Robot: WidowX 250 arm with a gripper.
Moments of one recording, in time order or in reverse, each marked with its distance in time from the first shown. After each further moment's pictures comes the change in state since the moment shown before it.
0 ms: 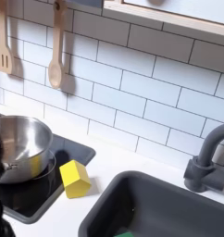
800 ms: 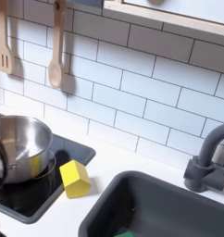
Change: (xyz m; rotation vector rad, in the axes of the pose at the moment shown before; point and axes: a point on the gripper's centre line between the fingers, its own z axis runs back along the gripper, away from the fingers) arm -0.005 0.006 0.002 0.101 0.041 0.031
